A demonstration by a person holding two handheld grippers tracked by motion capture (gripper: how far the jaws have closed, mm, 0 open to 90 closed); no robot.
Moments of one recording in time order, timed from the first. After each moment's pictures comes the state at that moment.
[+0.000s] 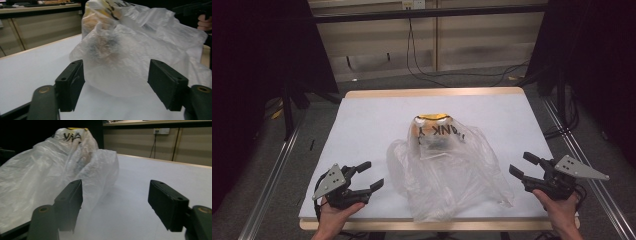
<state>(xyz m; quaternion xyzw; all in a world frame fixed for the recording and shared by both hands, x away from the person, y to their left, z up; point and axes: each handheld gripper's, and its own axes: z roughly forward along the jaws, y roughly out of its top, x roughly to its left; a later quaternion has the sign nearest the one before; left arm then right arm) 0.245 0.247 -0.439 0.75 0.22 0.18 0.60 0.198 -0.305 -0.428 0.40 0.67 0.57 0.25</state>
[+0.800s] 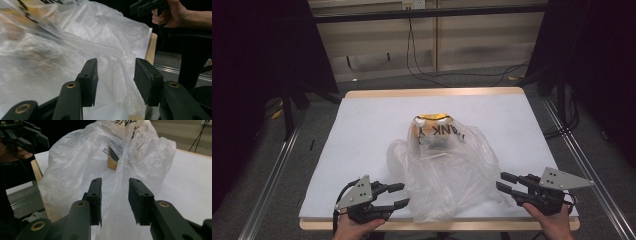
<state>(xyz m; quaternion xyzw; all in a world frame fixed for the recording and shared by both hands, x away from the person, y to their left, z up) 0.216 0.184 -0.424 0.81 0.13 0.06 0.57 0.177 -0.271 -0.424 0.32 0.75 0.56 0.18</state>
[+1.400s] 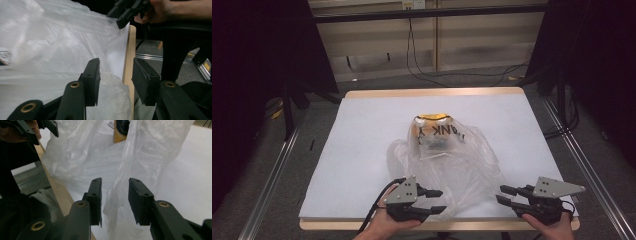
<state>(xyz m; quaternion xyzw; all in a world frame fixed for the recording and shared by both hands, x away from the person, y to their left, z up) 0.219 0.097 -0.436 0.84 0.04 0.01 0.54 0.167 -0.270 -0.443 0.33 0.79 0.50 0.14</state>
